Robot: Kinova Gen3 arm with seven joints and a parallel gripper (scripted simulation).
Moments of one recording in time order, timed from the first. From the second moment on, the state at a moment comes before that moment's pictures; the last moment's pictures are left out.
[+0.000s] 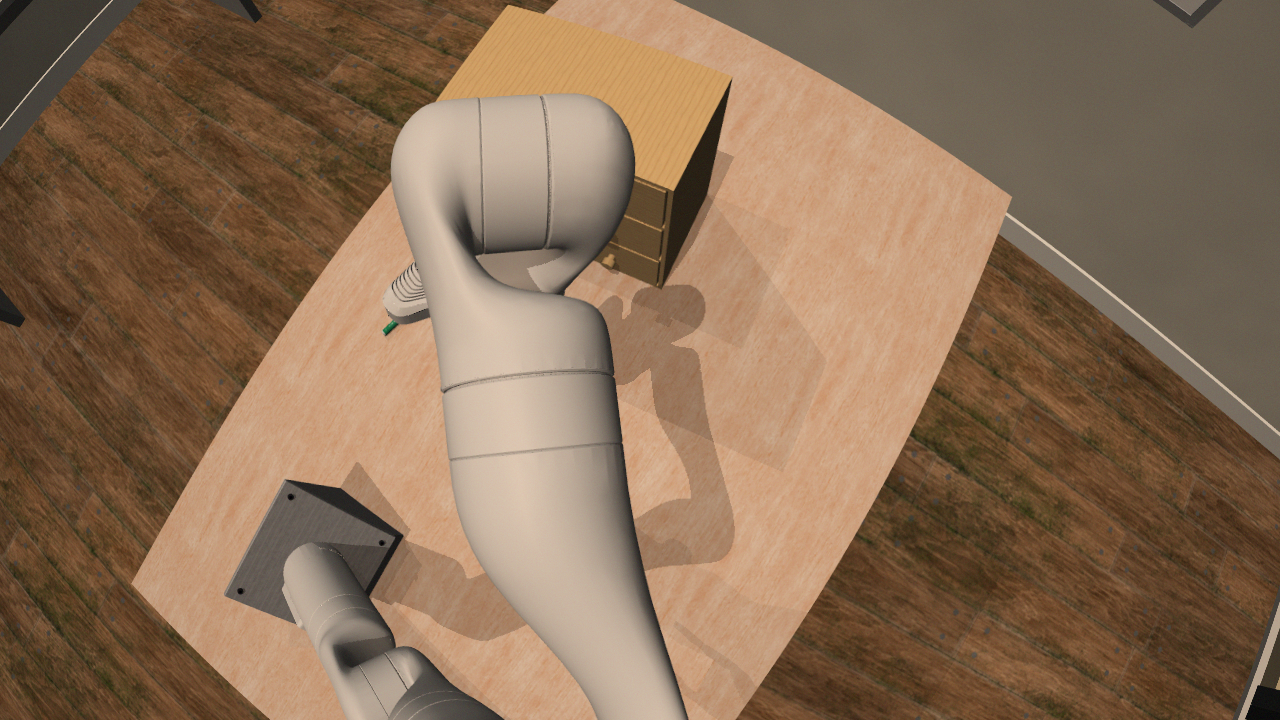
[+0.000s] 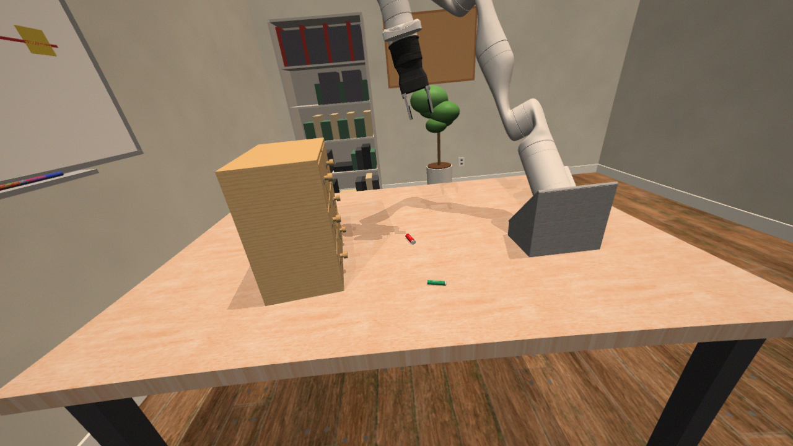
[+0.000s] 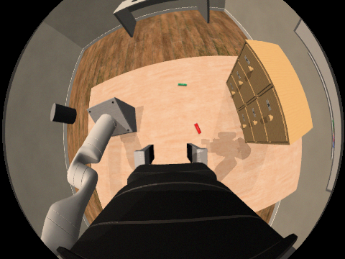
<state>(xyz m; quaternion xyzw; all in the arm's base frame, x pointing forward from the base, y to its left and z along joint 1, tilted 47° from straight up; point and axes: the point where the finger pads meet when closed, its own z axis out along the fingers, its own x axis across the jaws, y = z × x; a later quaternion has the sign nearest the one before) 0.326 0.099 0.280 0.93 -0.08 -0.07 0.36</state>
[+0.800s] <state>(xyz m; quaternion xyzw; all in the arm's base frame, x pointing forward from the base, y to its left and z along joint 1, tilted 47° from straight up) 0.339 0.109 0.286 0.92 -0.04 -0.03 0.38</state>
